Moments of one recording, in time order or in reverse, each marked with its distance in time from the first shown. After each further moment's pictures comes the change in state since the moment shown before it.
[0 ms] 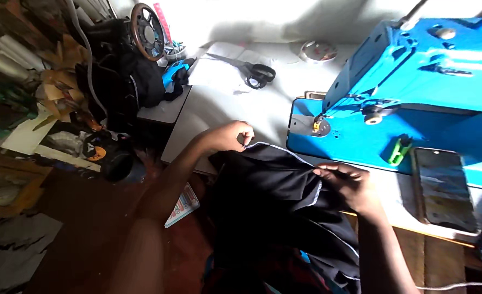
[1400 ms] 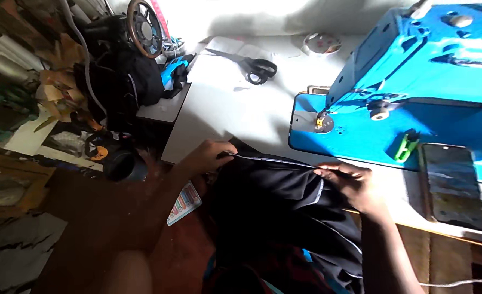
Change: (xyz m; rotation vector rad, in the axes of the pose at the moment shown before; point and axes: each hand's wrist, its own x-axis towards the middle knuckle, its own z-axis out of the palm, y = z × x) left_hand -0.069 -0.022 0.043 0.170 0.327 0.132; right_hand -0.002 0.006 0.000 -0.025 -0.037 -0.052
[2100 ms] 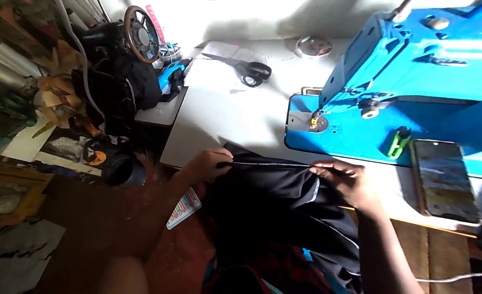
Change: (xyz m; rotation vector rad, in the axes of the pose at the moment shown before) left_hand -0.015 -0.004 0.018 0.073 0.045 0.099; right_hand 0.000 0.003 0.002 -0.013 0.005 0.004
